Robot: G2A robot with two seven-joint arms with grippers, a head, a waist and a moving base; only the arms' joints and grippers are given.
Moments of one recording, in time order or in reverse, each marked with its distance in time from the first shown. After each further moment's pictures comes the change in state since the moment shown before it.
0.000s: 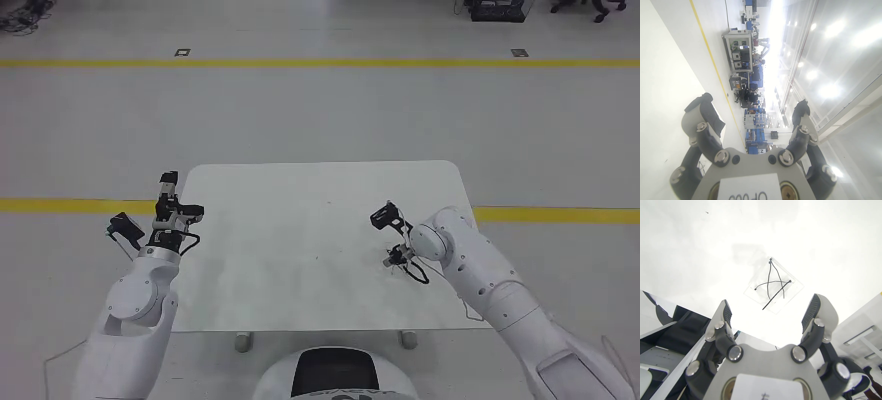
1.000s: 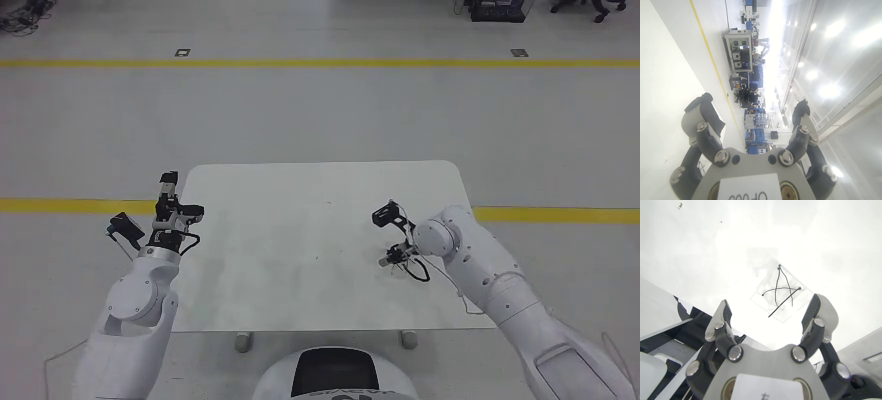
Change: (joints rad) left arm 0.000 0.000 0.000 0.000 0.000 0.000 0.000; right arm 0.030 -0.012 0.021 0.117 0.142 -0.077 -0.052
